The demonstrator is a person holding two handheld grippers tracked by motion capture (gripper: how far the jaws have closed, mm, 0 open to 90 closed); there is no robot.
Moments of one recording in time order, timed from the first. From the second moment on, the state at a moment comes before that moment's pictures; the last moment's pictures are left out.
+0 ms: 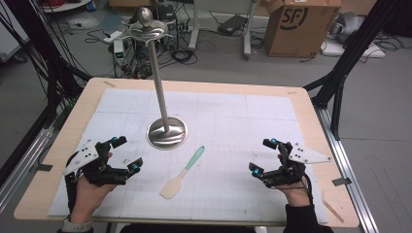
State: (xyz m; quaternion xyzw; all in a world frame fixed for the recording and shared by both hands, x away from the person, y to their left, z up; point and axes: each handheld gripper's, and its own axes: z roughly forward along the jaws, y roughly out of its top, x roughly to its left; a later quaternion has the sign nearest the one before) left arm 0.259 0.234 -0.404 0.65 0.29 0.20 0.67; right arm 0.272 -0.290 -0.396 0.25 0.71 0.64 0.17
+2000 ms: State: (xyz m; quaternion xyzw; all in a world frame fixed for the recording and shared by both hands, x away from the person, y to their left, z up) left arm 0.263 0.151 -0.429 0.78 0.28 0.08 0.55; right arm 0.274 -0.279 -0.401 0.24 0.72 0.64 0.13
